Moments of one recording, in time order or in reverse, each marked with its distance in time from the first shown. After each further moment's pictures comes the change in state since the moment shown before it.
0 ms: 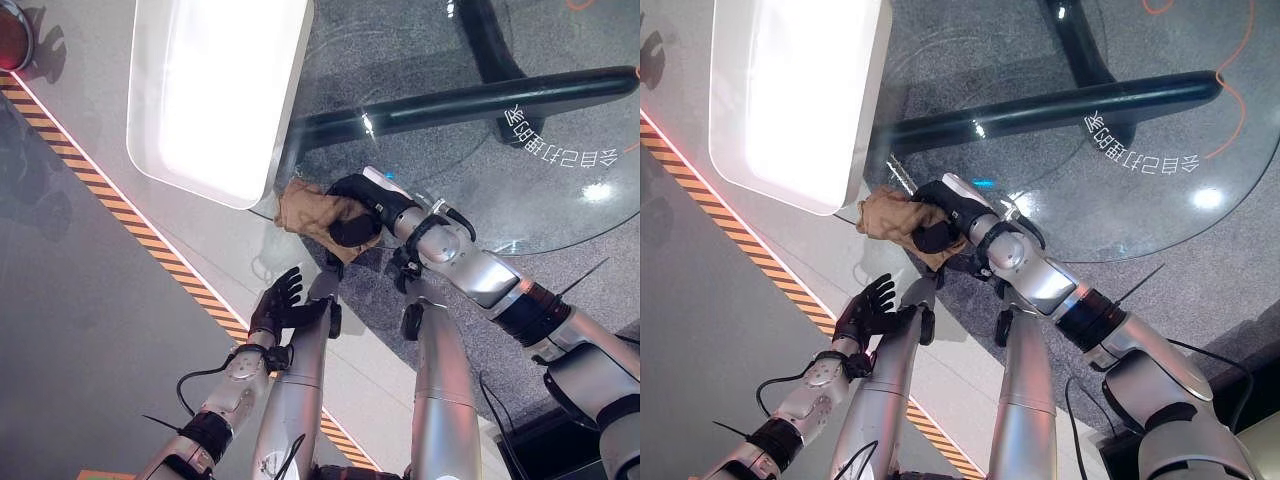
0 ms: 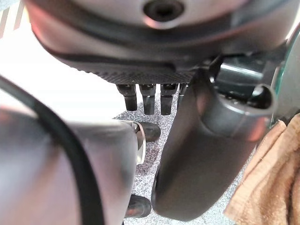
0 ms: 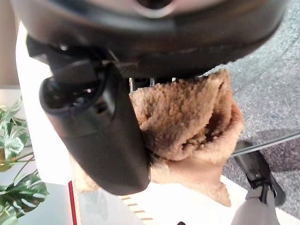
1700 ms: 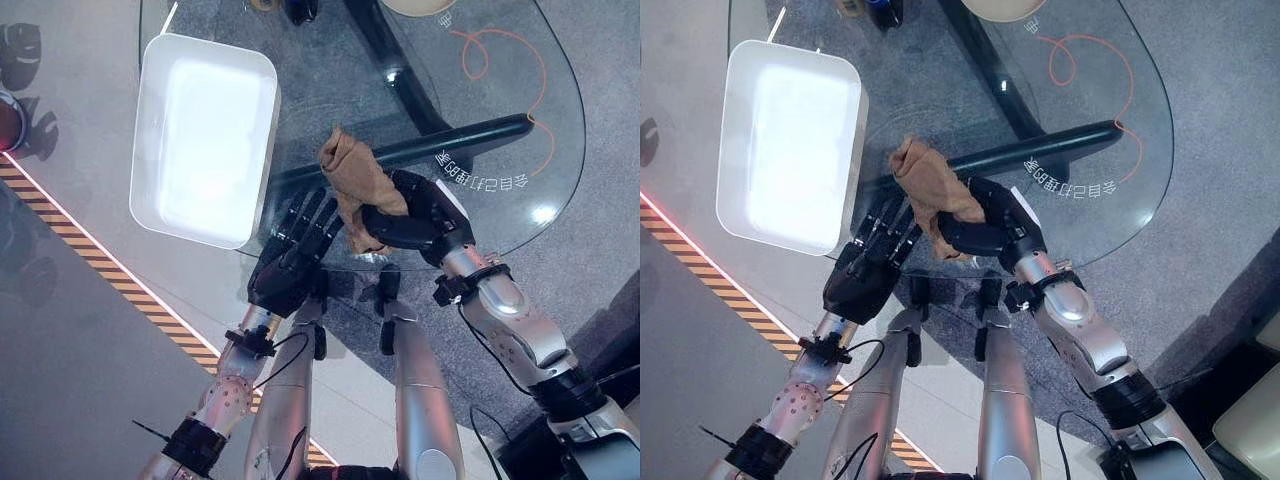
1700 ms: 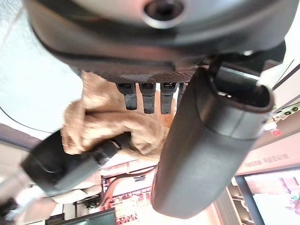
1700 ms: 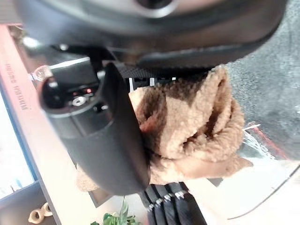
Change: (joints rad) left arm 0.087 0.027 0.105 -0.493 -0.819 -0.019 -0.654; right arm 0.504 0.011 -0.398 -0.222 0.412 -0.331 0.014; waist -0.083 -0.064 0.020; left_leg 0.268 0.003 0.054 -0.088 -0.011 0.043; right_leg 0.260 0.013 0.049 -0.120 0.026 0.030
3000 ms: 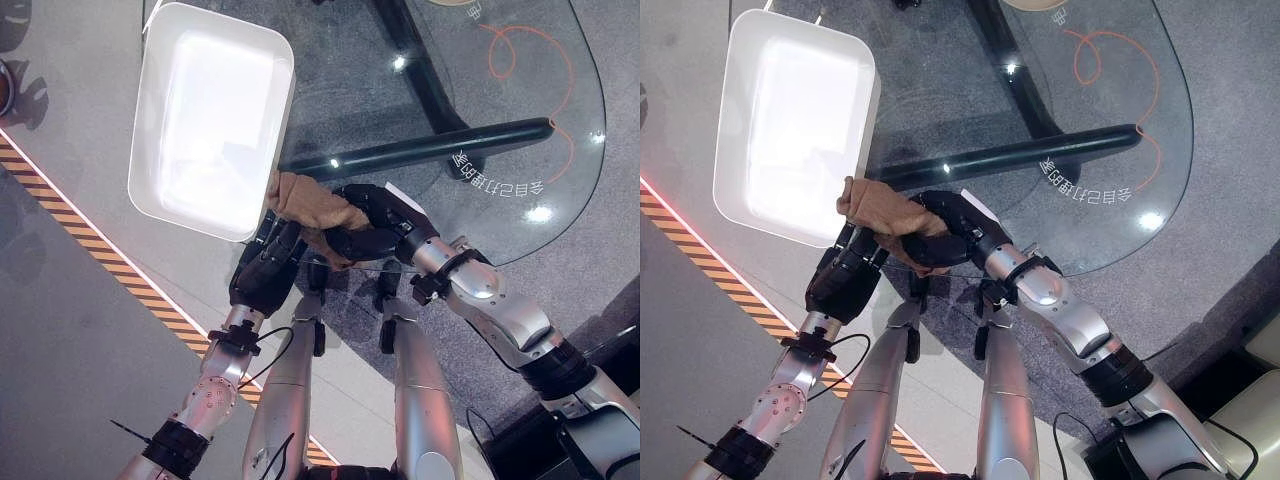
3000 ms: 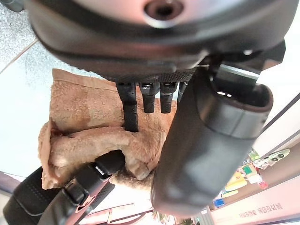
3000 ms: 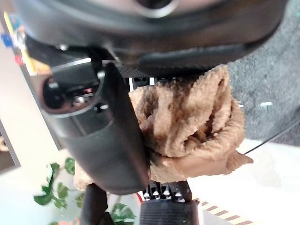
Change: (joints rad) left arm 0.022 0.088 -0.023 -0.025 -0.072 -0.039 0.200; right arm -0.182 -0.019 0.168 0.000 -0.176 0.149 0.084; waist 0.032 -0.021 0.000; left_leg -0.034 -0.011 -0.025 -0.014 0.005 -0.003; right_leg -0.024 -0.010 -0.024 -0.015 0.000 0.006
